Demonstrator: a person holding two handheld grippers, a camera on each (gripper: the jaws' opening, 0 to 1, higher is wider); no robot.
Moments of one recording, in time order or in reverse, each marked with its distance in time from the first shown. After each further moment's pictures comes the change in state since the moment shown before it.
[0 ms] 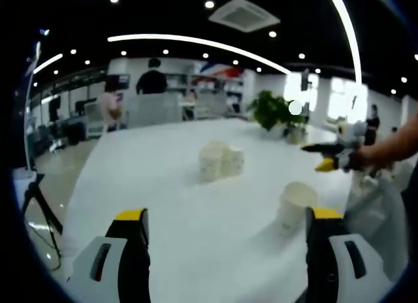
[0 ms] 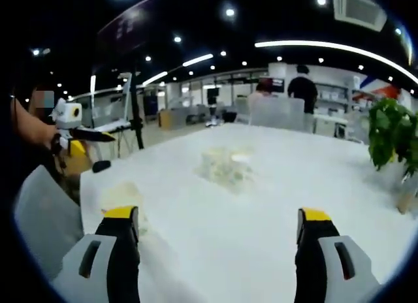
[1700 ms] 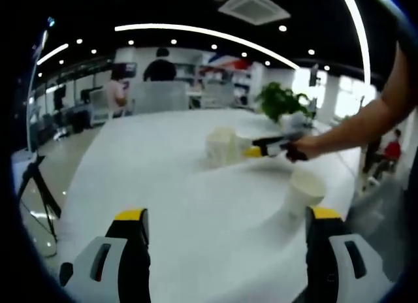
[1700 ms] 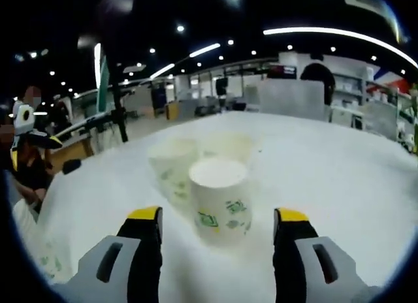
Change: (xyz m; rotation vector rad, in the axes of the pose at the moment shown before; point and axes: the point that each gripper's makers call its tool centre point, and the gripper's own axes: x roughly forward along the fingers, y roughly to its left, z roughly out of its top) left arm 0.003 0.009 -0.024 -0.048 0.065 0.039; right arm 0.197 -0.056 0.000 0.013 0.054 0.082
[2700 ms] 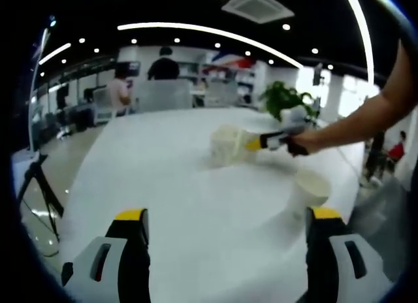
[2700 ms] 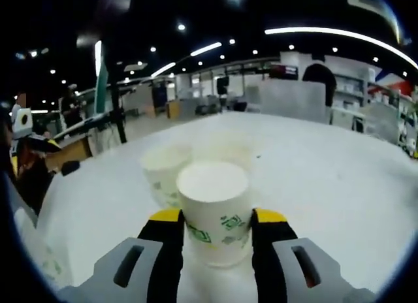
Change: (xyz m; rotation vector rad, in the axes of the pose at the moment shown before) left arm 0.001 0.002 0.004 0.000 0.001 0.021; right arm -0.003 -0.008 0.013 -0.004 0.014 0.013
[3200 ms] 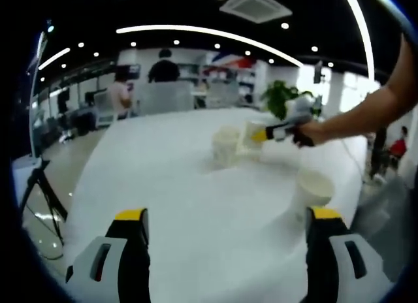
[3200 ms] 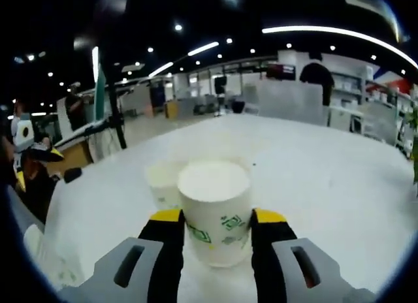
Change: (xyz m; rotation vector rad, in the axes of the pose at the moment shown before) left arm 0.001 0.003 0.000 0.013 0.010 0.028; right arm -0.019 -0.002 0.027 -0.002 0.004 -0.014
